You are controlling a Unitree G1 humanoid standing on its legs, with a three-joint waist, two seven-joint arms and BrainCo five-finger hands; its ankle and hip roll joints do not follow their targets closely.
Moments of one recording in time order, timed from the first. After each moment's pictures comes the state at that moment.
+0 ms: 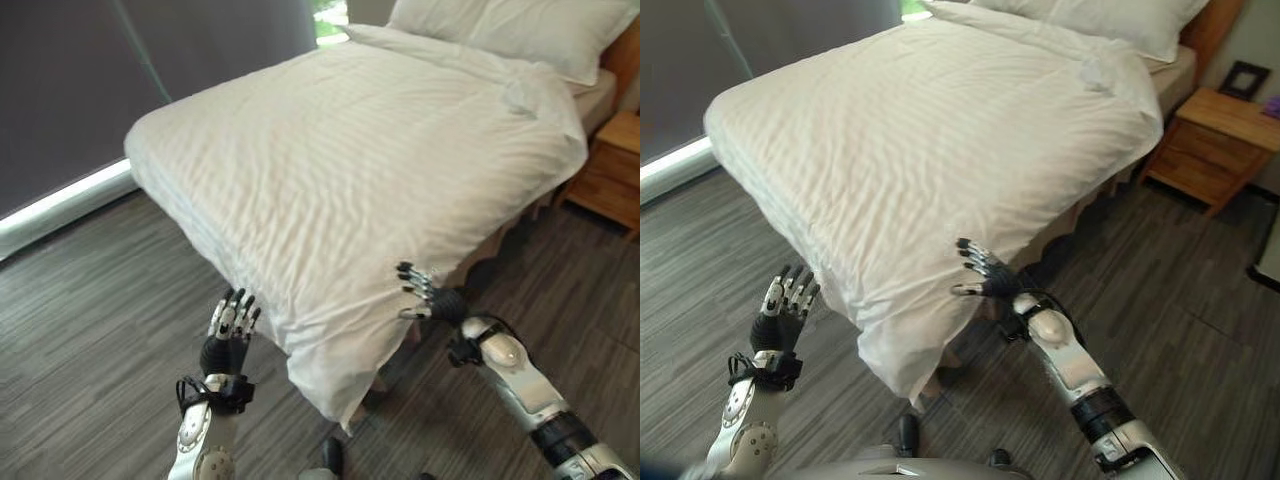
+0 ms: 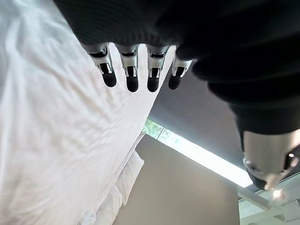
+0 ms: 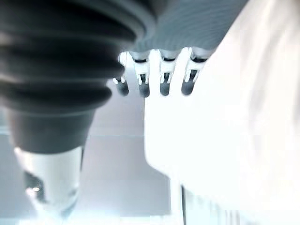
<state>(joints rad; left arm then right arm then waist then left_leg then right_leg) 0.24 0.27 0.05 0.03 -0.84 -0.21 -0.09 -0.21 -0.40 0.44 0.18 0.38 -0.12 0.18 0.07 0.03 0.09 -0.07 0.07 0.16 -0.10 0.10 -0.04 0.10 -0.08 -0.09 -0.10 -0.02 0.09</state>
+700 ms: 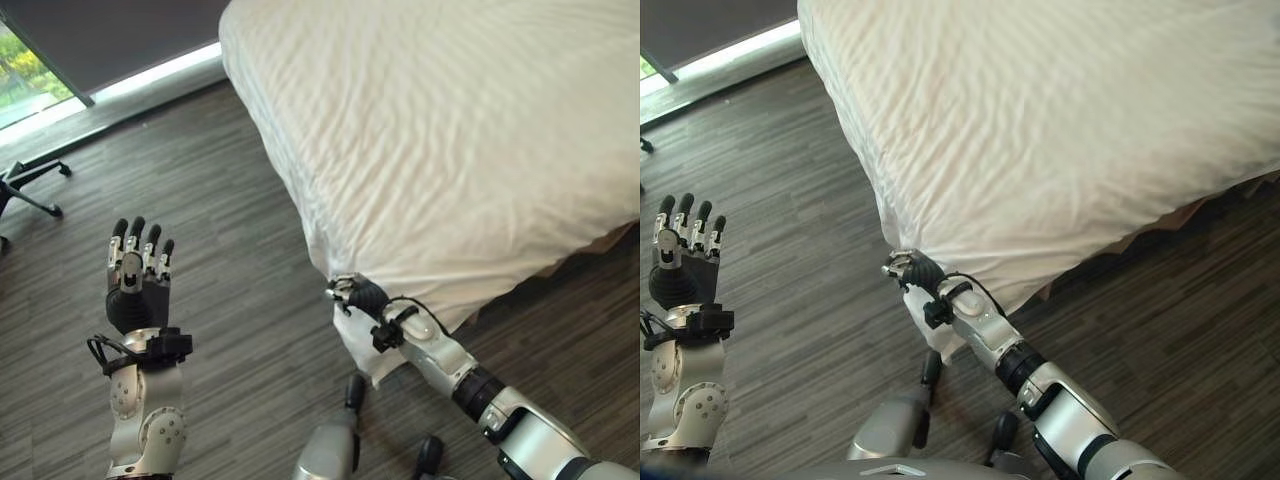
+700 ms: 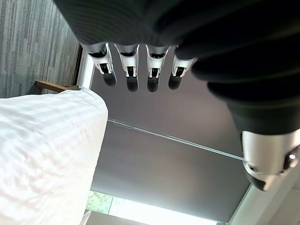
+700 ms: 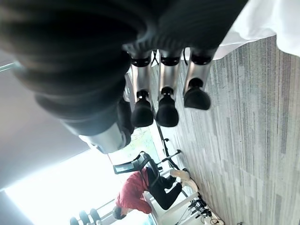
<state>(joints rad) 0.12 0.44 0.16 -0.10 -0.89 -0.36 0.03 -0.55 -0.13 0.67 0.57 0.60 -0.10 0.12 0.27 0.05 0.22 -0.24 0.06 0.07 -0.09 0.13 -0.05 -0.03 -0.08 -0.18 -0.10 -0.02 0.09</state>
